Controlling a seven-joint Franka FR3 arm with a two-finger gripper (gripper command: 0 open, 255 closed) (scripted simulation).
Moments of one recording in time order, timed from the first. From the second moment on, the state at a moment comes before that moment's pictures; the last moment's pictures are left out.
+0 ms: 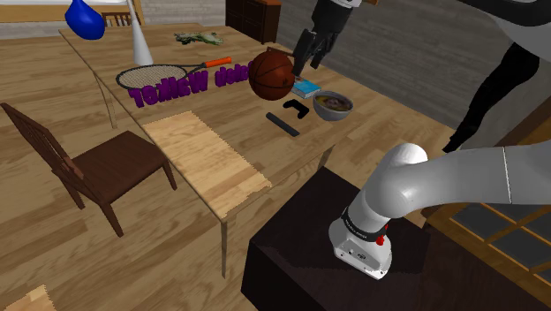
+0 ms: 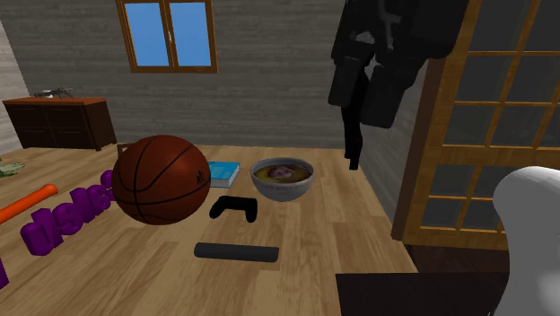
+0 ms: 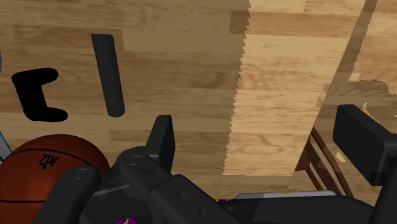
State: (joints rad) arm -0.01 -0.83 0.02 -2.29 0.05 1.65 -0.02
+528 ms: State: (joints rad) arm -0.04 -0.79 -0.10 -2.38 0.00 1.78 -0.13
